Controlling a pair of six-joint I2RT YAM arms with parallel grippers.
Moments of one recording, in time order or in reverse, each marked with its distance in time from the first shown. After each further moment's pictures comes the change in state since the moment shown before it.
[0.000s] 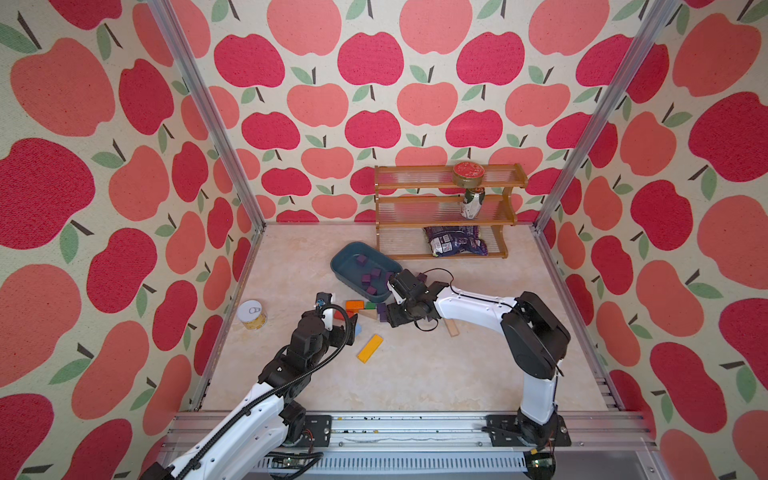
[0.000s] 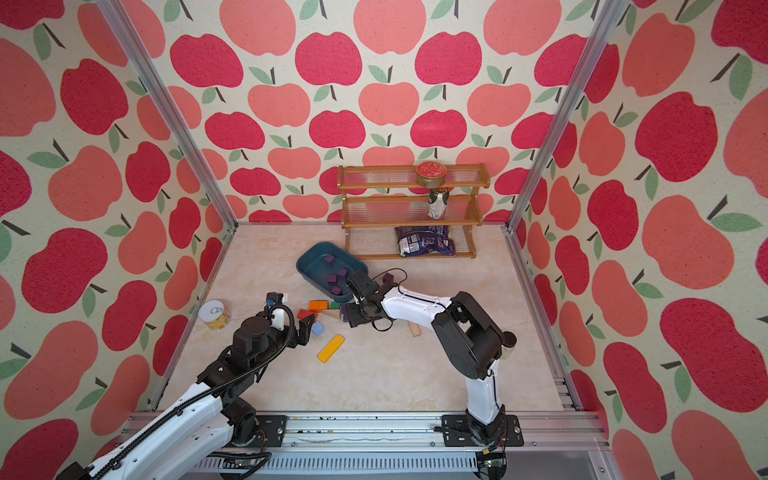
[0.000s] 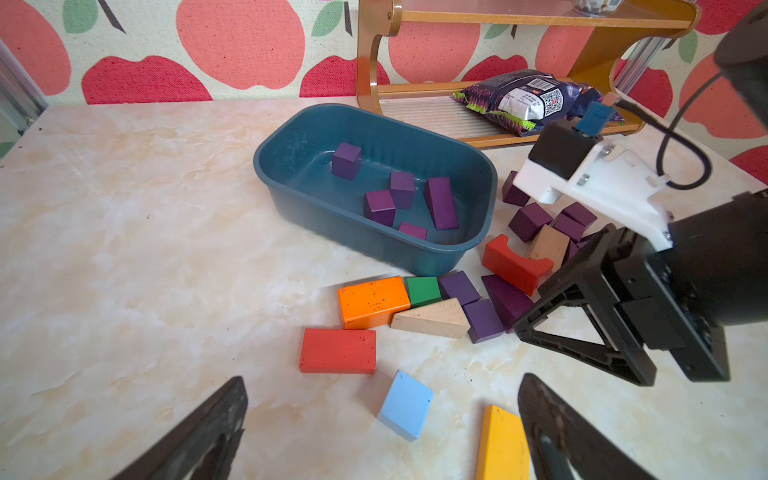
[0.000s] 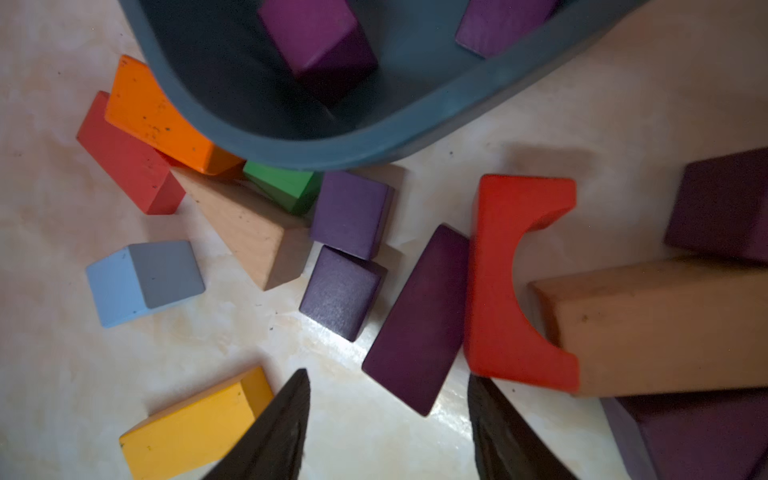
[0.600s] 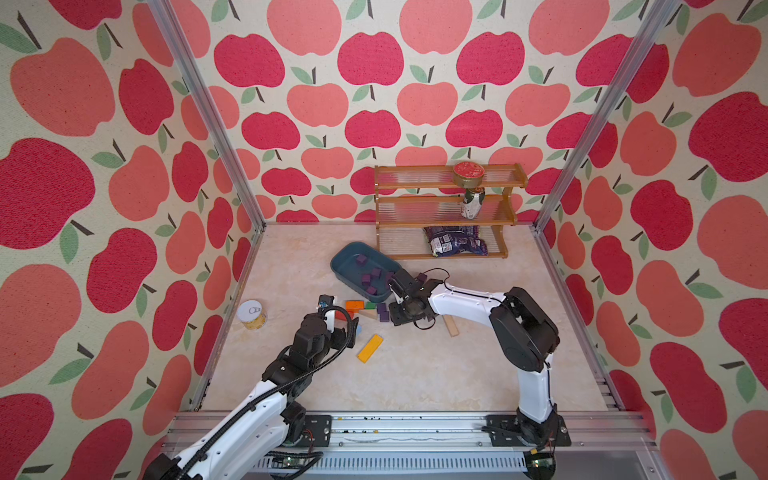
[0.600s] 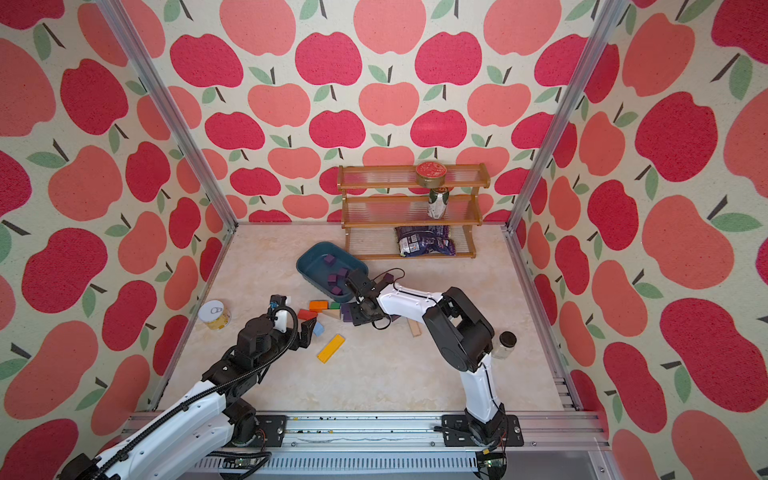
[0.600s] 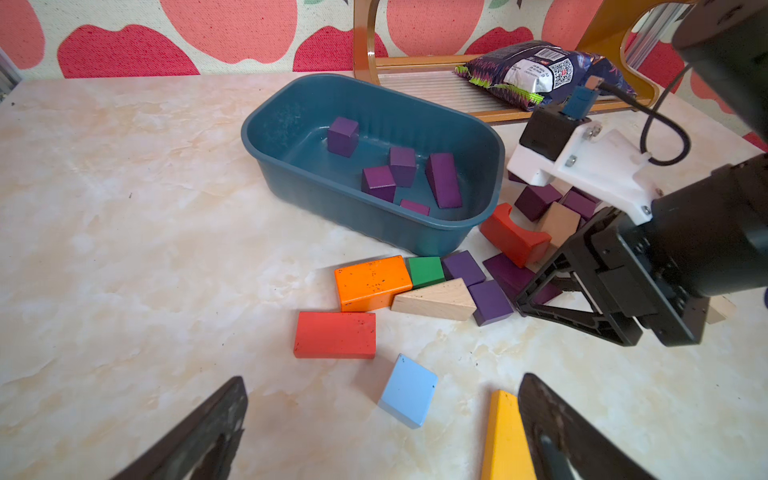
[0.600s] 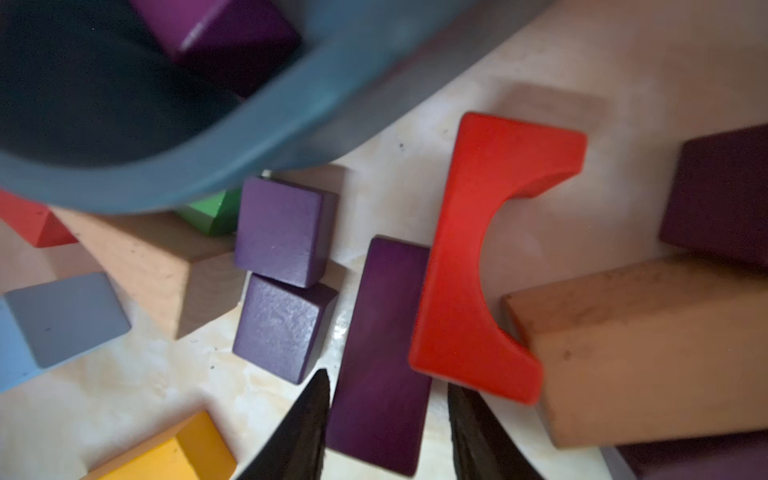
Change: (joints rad) left arm 0.011 0.036 -0.037 0.036 0.019 0.000; right arm -0.018 0.076 0.055 -0.056 0.028 0.037
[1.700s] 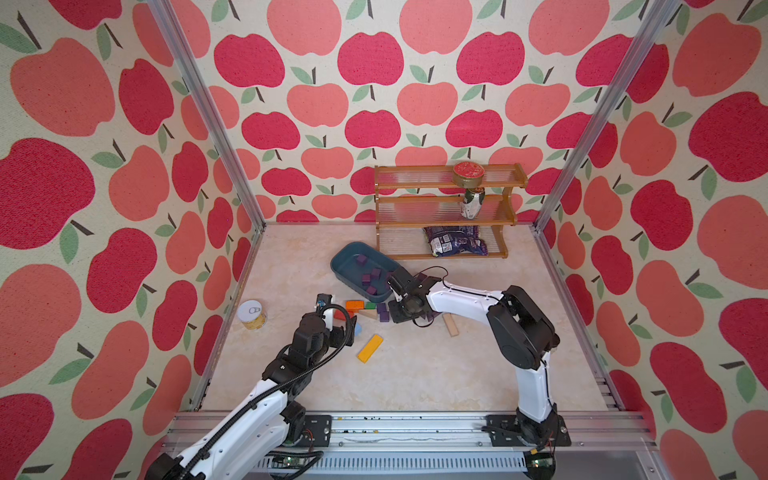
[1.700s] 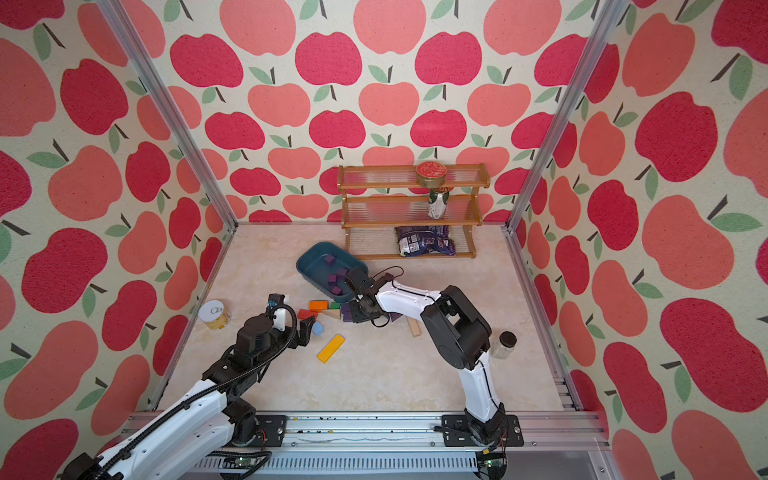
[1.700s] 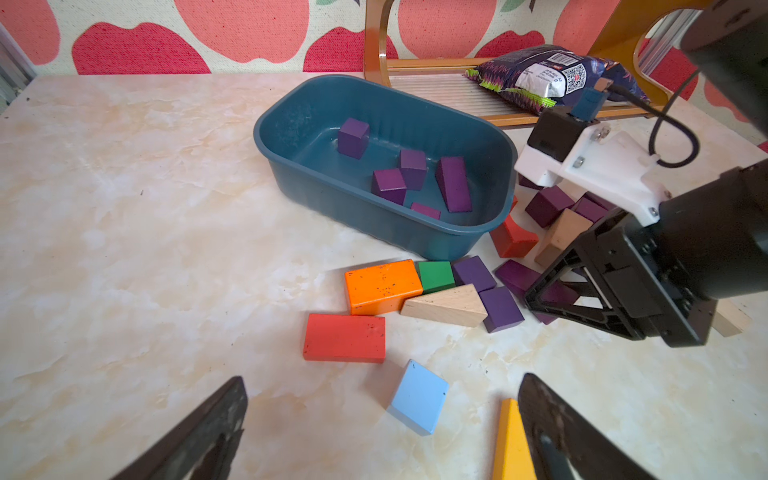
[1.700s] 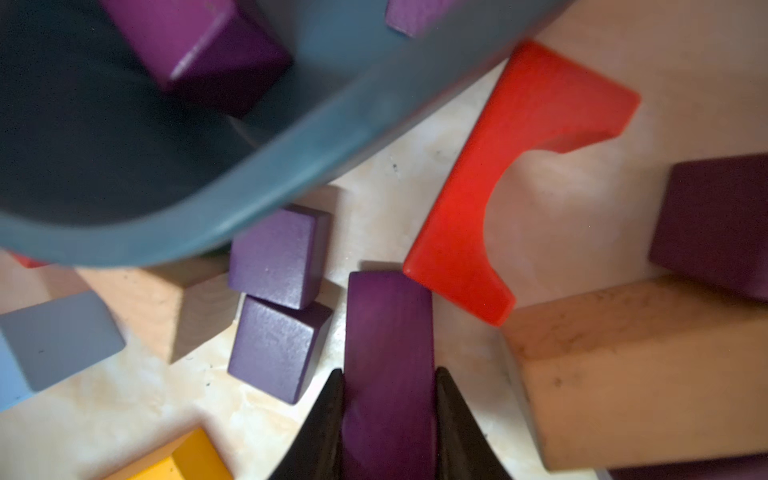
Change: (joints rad) left arm 0.024 0.014 0.000 0.011 0.004 -0.003; right arm -0.004 0.011 0.040 -0.023 0.003 -0.003
